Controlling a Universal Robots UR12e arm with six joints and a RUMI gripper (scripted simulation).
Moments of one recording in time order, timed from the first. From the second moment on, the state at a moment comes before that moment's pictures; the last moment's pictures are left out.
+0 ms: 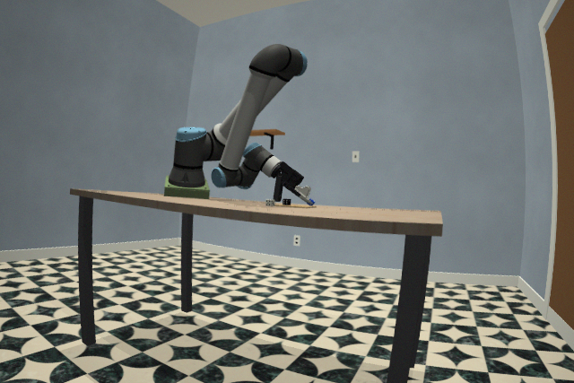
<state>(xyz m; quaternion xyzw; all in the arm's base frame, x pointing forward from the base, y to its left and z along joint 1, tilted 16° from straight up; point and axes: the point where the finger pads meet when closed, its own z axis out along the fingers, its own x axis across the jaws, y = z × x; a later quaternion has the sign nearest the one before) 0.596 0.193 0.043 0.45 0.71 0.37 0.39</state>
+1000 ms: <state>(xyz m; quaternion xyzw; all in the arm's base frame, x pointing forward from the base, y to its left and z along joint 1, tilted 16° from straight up) 0.596 0.193 0.043 0.45 0.71 0.37 0.39</state>
